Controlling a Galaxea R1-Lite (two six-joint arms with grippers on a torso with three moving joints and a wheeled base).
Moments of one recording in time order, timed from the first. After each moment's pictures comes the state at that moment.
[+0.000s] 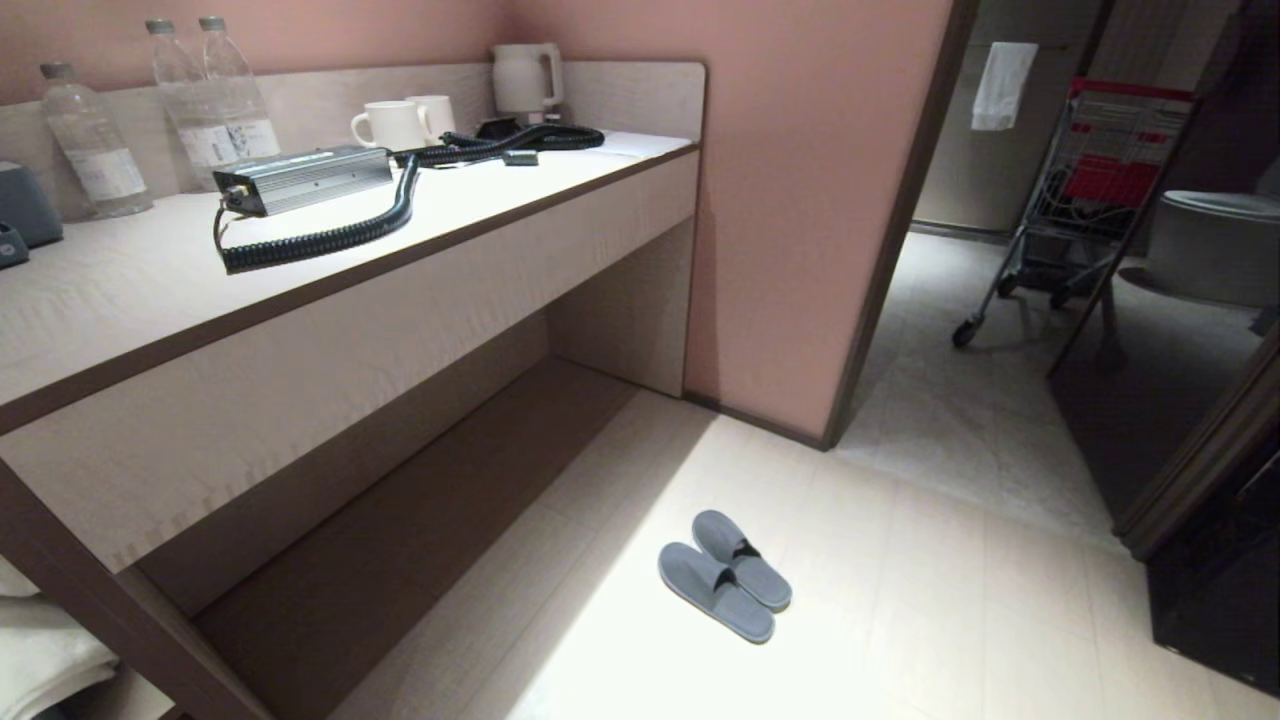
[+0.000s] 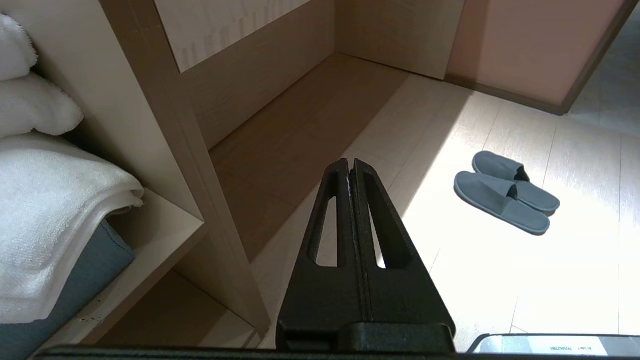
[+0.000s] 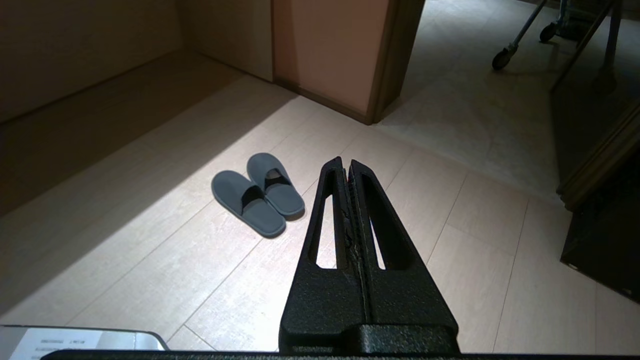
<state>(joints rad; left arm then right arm) 0.00 0.00 0.00 0.00 0.00 -0.01 -0.01 0.00 0.00 0.00 0.00 -0.03</state>
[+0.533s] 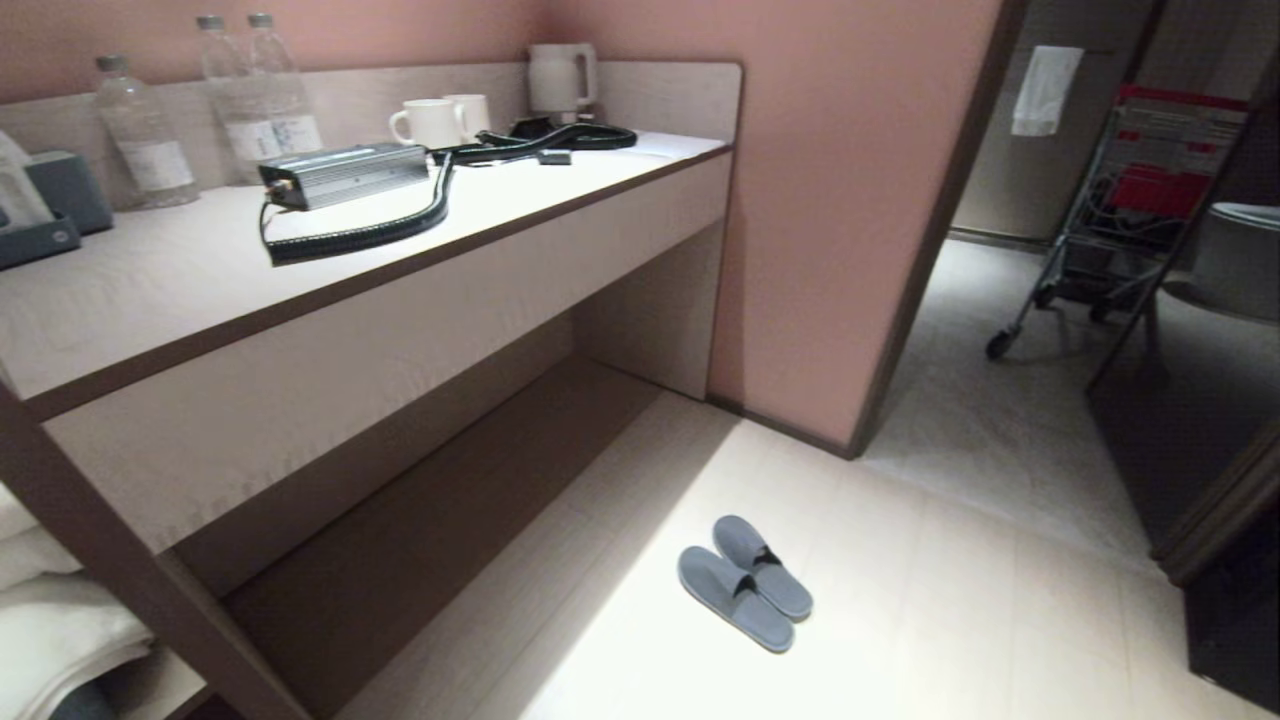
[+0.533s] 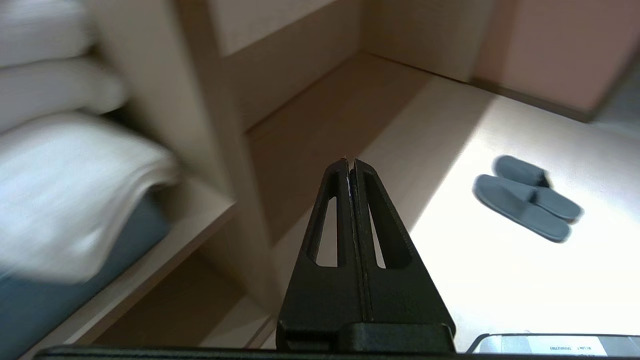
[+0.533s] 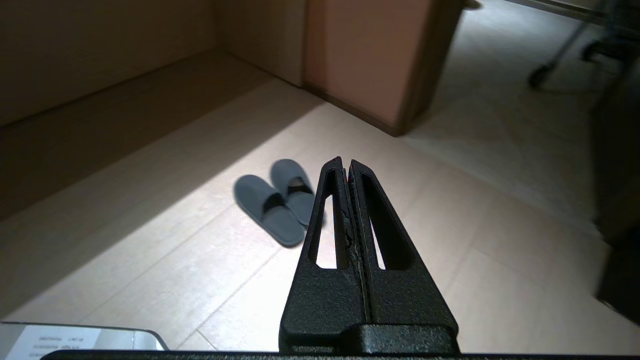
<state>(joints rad) -0.01 0.00 0.00 0.00 0.00 -0.01 -0.01 0.00 0.00 0.01 0.00 -0.04</state>
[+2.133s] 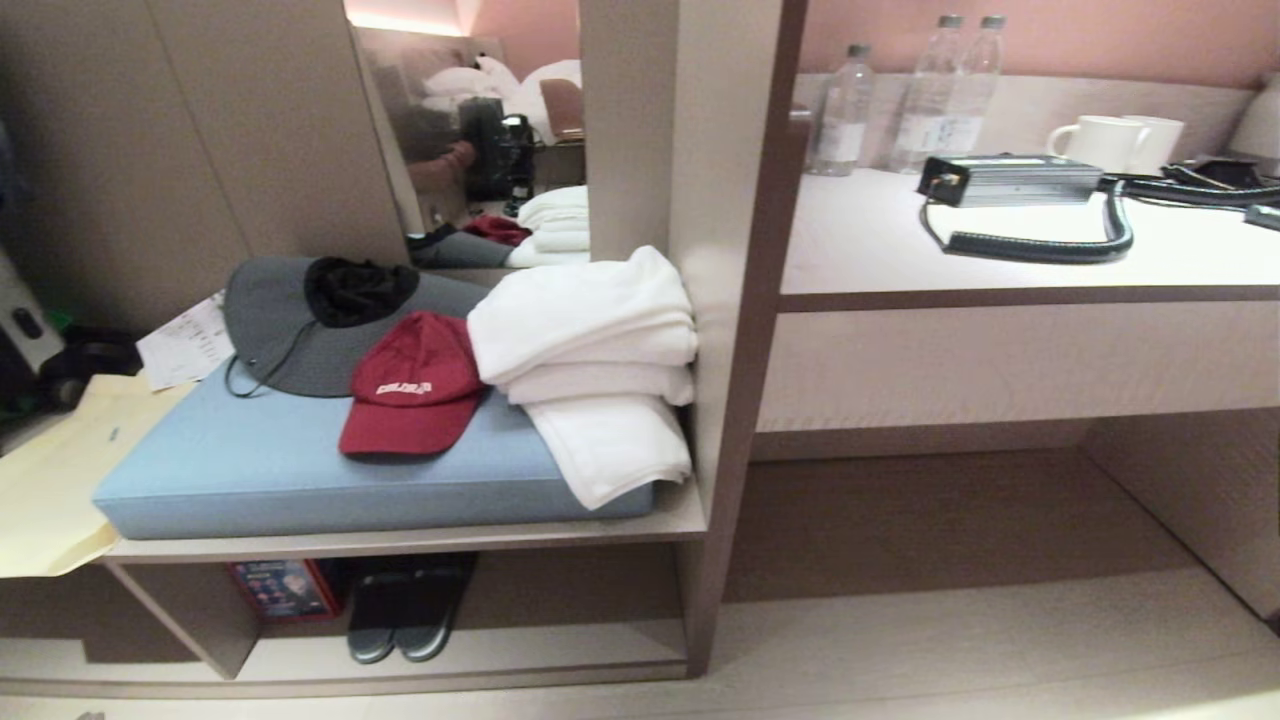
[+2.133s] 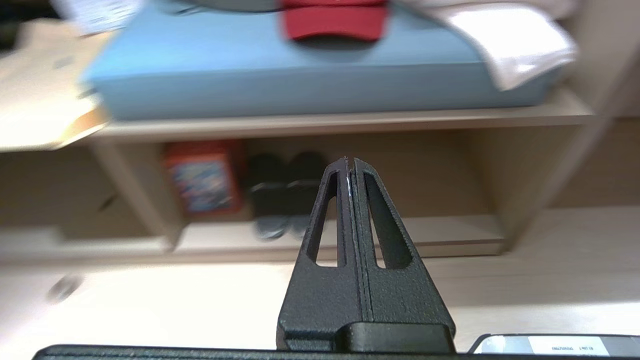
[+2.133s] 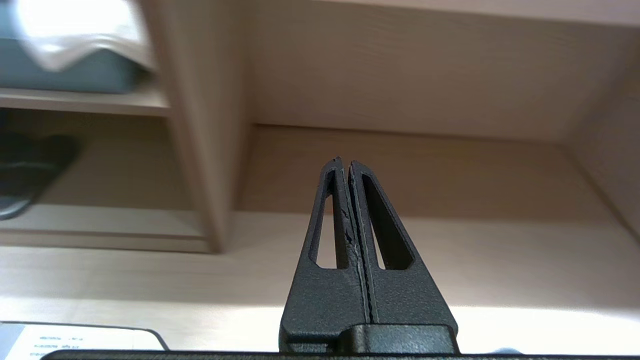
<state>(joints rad) 0.00 0.00 0.00 0.00 0.00 0.00 -0.01 0.00 0.00 0.01 0.01 -0.04</state>
